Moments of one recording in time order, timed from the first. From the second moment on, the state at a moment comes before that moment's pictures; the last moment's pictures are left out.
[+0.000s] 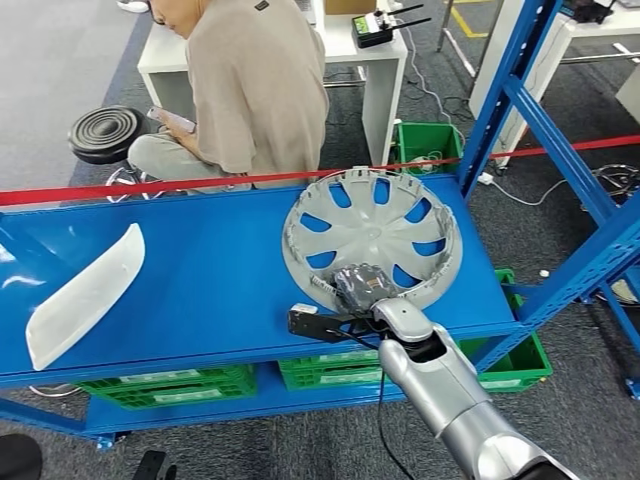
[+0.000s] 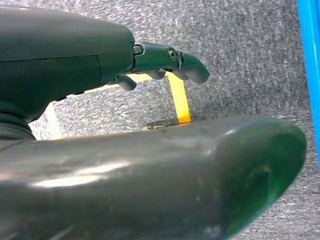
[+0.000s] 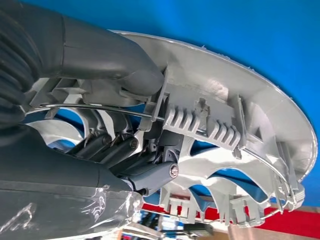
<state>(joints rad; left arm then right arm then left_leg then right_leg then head) -0.08 -0.12 1.20 -0.29 -1.21 -0.07 -0.27 -0.48 0.09 0.50 -1.02 1.22 0.20 0.13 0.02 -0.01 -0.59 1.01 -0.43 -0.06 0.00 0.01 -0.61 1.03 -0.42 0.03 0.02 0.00</state>
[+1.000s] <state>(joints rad) -0.07 -0.11 1.19 -0.29 -1.24 -0.07 -0.40 -0.33 0.07 0.44 -1.30 0.78 0.12 -0.08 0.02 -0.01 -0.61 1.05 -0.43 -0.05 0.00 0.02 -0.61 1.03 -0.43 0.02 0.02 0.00</state>
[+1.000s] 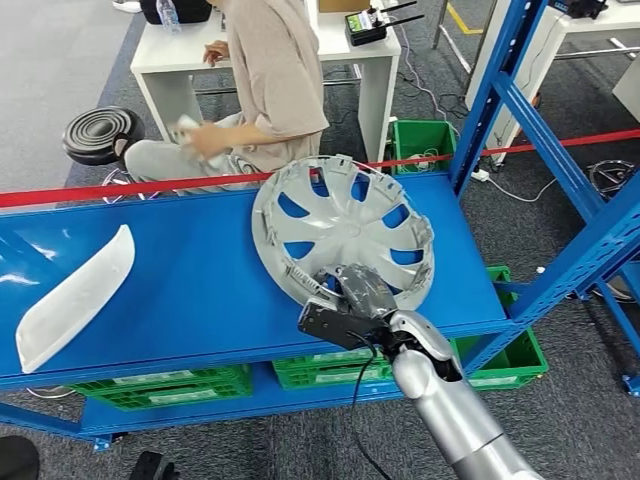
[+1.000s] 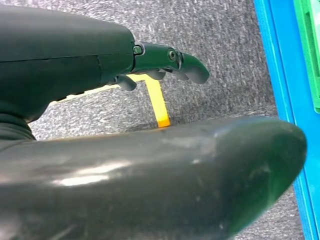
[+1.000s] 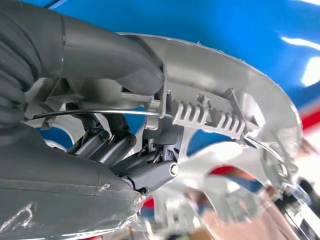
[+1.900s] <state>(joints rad) -0.07 -0.12 1.19 -0.29 -1.27 -0.06 -0.41 -0.09 0.06 0.37 -1.78 0.18 0.22 -0.37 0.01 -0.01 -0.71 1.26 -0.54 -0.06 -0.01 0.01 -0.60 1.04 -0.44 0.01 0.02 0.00</state>
